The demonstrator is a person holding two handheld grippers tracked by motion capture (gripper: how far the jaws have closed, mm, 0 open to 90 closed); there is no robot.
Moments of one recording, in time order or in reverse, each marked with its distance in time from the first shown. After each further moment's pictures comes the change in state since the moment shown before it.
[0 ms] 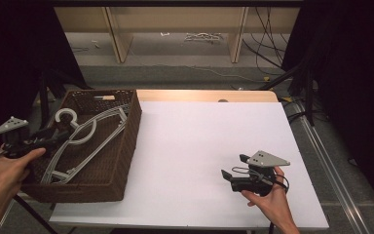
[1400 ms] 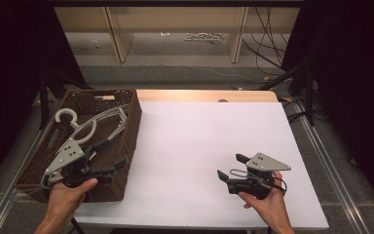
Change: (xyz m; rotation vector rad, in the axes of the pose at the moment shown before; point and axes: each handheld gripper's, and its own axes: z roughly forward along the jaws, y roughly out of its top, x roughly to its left) left arm -0.162 -0.032 0.007 -0.199 -0.344 0.191; right arm 0.013 0.003 -0.003 -0.093 0.026 -0.020
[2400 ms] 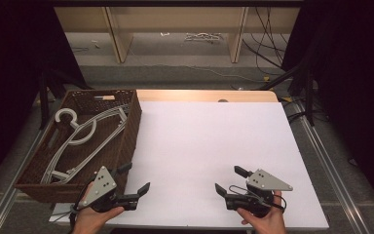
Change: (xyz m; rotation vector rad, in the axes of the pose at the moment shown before) left arm -0.043 -0.059 0.022 0.035 -0.042 0.159; right arm 0.030 -0.023 -0.015 -0.050 0.024 0.035
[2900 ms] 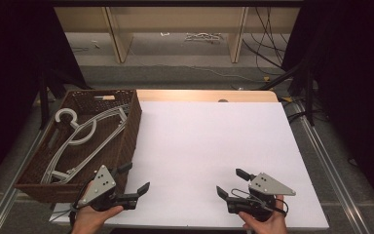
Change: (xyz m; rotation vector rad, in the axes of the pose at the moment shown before) left arm 0.004 -0.001 0.001 0.007 -0.016 -0.011; right arm 0.001 -0.005 -0.006 -0.010 -0.012 0.000
